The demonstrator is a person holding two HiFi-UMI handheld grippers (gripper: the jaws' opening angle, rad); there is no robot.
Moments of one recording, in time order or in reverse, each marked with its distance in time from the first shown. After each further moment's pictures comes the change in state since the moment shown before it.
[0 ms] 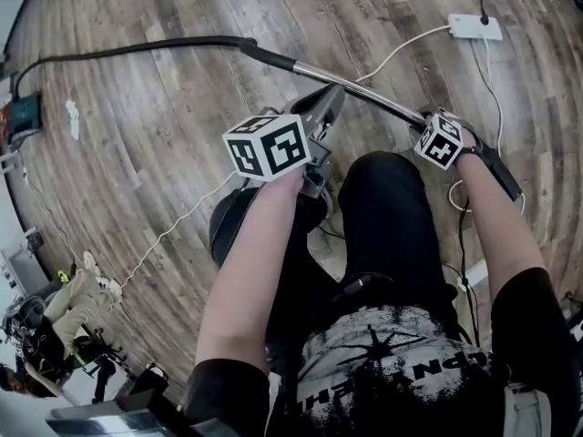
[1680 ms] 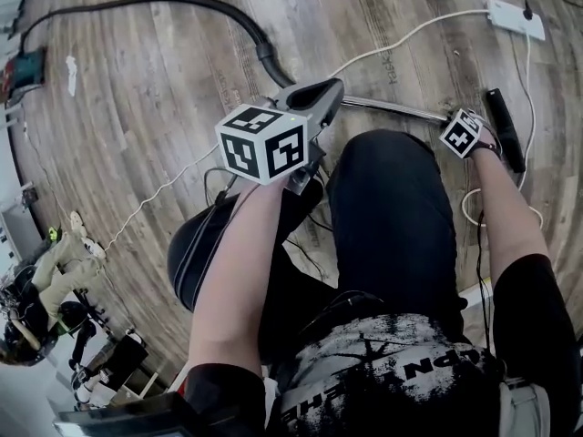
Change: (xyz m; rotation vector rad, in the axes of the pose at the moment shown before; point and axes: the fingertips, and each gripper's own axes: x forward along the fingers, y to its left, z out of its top) left arm 0.008 0.071 -0.100 0.207 0.092 0.141; right arm 0.162 0.000 -0.138 0.057 0.191 0.036
